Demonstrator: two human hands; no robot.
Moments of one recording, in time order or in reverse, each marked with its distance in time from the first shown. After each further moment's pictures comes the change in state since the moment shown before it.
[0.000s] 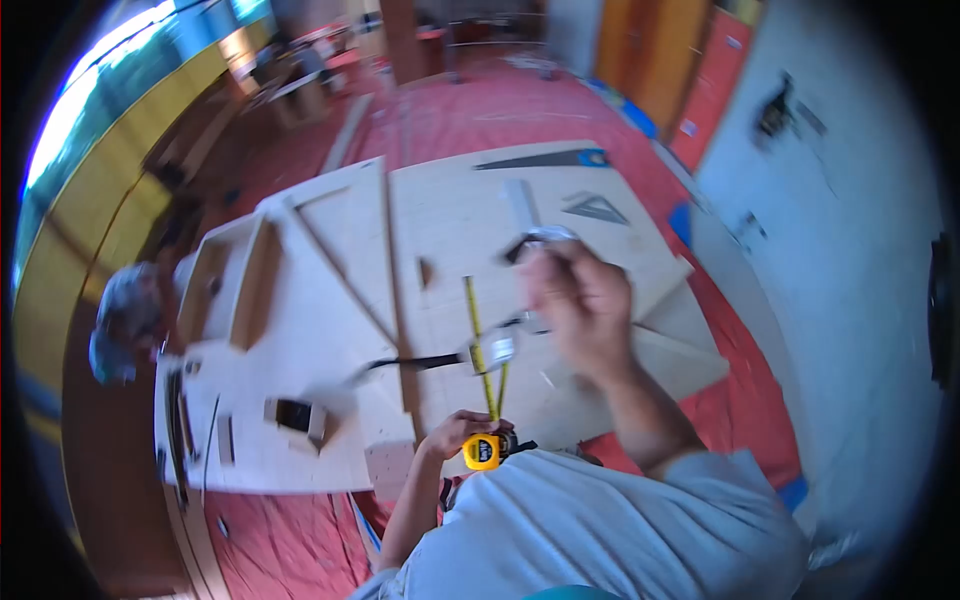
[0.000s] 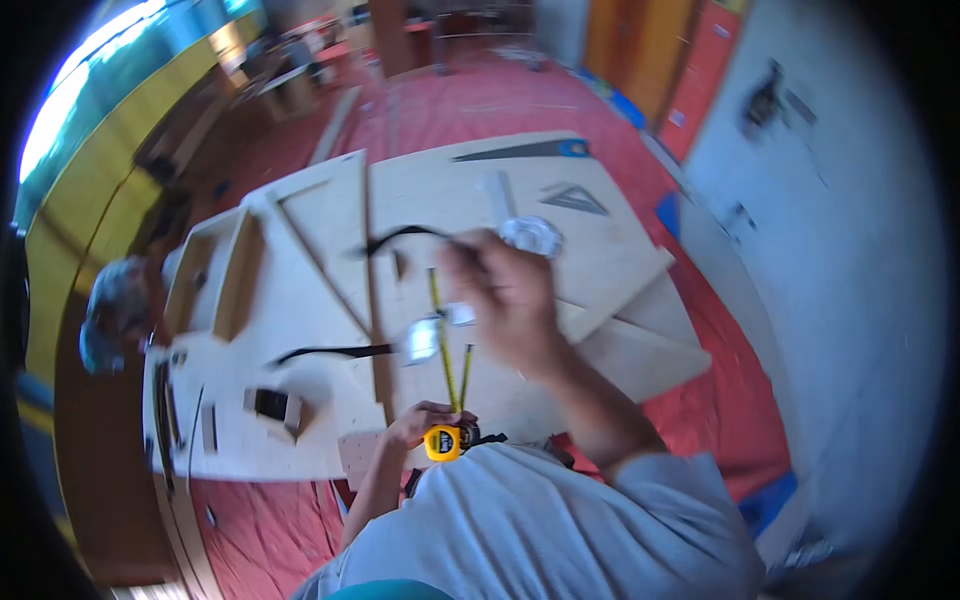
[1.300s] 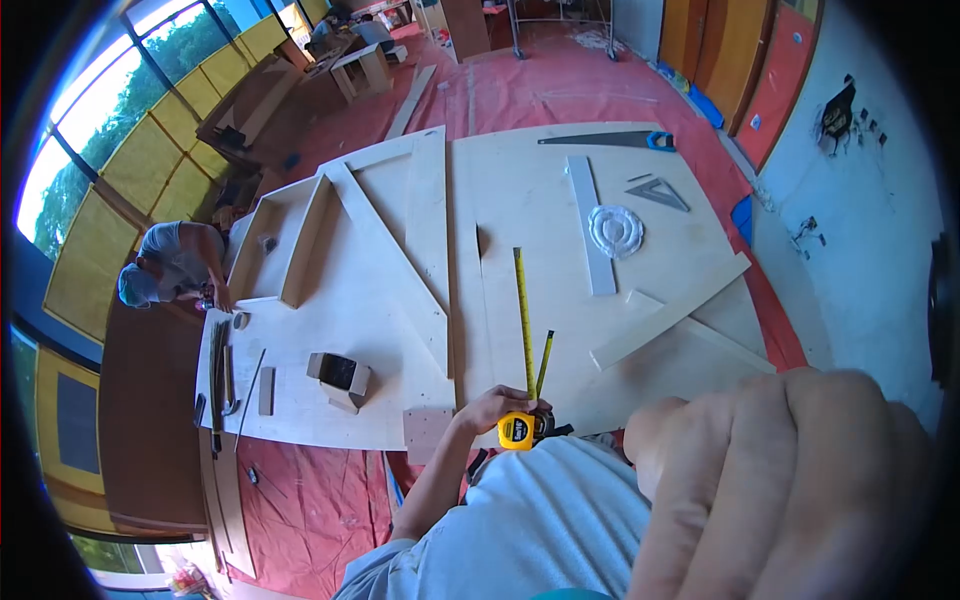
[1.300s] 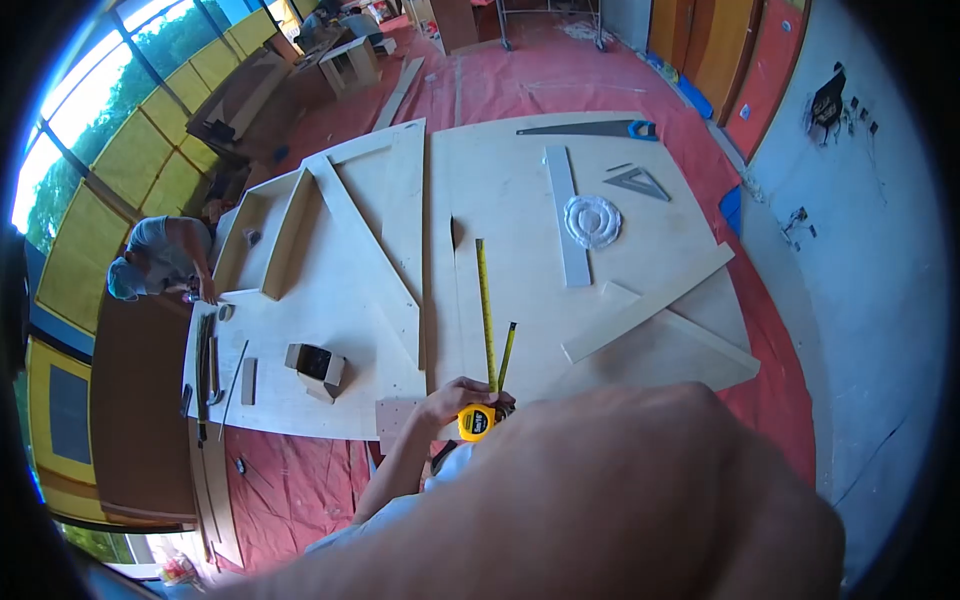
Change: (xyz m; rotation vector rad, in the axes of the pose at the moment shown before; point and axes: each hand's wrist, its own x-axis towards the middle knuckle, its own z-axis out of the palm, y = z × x) left_hand -0.012 -0.007 0.004 0.032 0.041 0.004; right_hand -0.022 -0.160 -0.012 0.550 -0.196 -0.552
